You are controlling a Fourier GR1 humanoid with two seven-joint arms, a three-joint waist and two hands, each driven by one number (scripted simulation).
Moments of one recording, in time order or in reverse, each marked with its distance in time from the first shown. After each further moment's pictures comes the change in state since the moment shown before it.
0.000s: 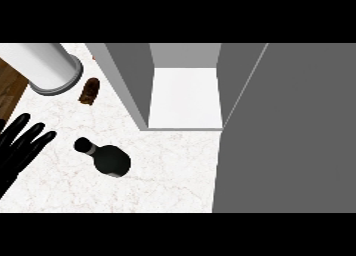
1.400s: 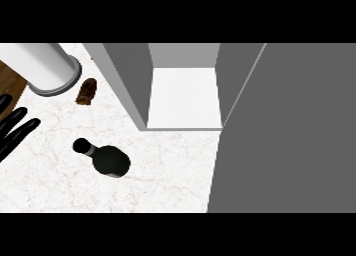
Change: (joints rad) left arm -0.083 0.036 0.082 -0.095 0.132 0.185 0.255; right arm -0.514 -0.057 -0.085 -0.059 0.030 -0.192 0.600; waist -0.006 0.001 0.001
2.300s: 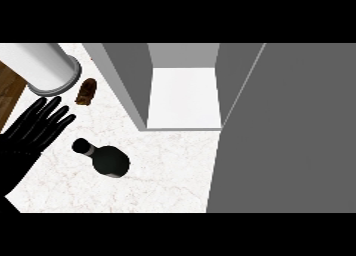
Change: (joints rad) left arm -0.024 -0.135 -0.052 0.269 -0.332 -0.141 -0.151; right arm -0.132 -0.015 -0.022 -0.003 0.011 -0.025 0.100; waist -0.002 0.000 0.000
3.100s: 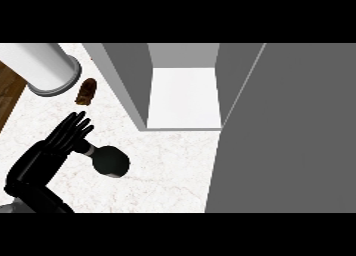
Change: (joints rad) left arm -0.013 -0.079 -0.002 0.358 -0.317 -0.147 -0.321; right arm -0.038 0.002 0.021 -0.002 0.012 -0.015 0.023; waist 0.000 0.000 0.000
